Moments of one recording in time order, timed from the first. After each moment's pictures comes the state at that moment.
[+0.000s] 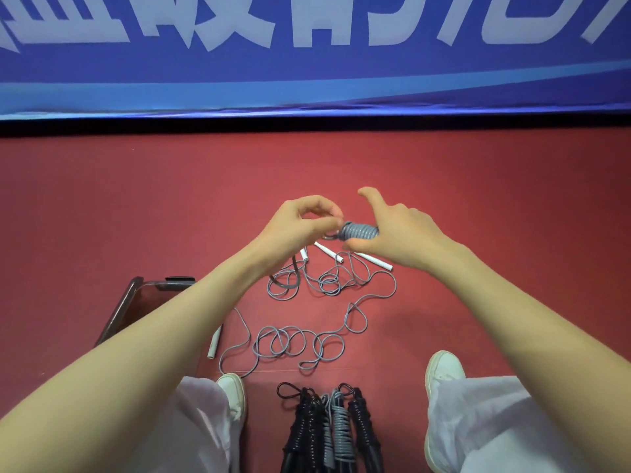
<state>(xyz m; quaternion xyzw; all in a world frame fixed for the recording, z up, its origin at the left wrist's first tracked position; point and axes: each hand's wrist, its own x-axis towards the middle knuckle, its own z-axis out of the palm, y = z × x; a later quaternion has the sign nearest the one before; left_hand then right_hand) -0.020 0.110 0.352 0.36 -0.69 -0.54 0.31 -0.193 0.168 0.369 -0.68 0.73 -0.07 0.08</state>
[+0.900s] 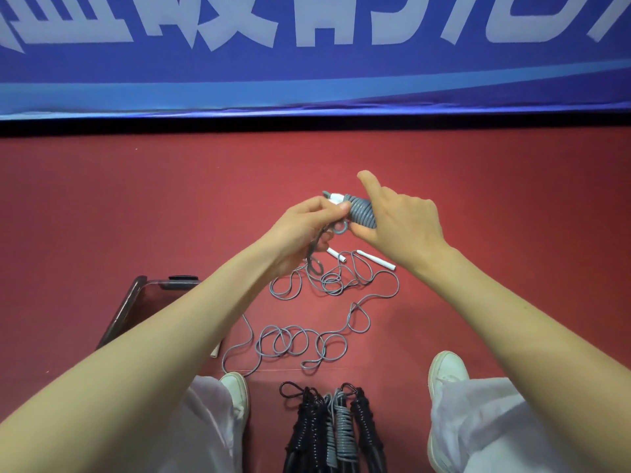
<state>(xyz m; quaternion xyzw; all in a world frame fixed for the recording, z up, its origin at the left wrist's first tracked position) -0.029 0.115 0.357 0.38 -0.55 -0.69 0.29 -0.185 0.160 0.360 -0.69 0.70 -0.11 -0.15</state>
